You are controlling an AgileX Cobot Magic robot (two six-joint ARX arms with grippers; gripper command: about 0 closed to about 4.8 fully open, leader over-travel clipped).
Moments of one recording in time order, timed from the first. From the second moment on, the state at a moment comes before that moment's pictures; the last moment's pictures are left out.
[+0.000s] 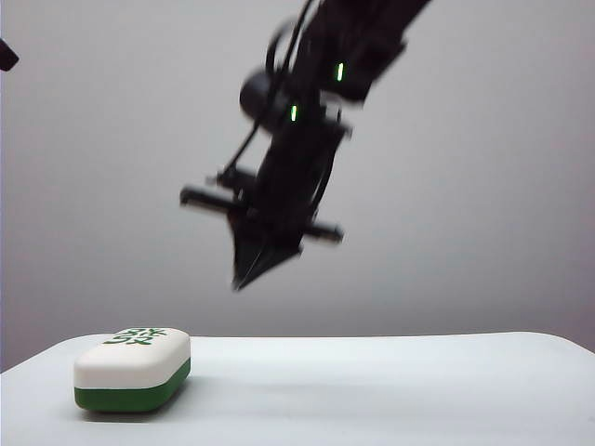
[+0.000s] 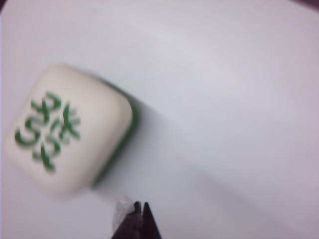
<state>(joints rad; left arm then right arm) -0.30 0.60 0.71 -0.73 0.43 0.58 0.70 2.10 1.63 -0.49 -0.10 0.27</state>
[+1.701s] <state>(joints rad) -0.30 0.19 0.29 -0.04 -0.09 0.12 0.09 0.44 0.53 -0.29 -0.21 0.31</state>
